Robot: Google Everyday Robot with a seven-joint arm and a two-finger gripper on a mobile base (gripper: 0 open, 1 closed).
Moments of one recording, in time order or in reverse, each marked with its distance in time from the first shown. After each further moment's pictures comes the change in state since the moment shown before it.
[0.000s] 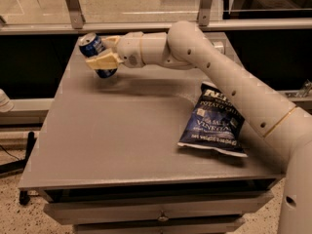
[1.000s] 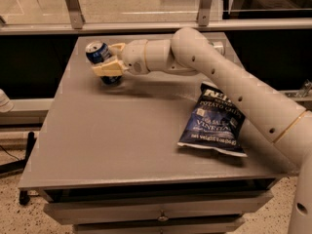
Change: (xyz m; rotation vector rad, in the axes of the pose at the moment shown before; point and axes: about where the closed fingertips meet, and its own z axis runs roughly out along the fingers) arm 0.028 0.007 -0.009 0.018 0.059 0.024
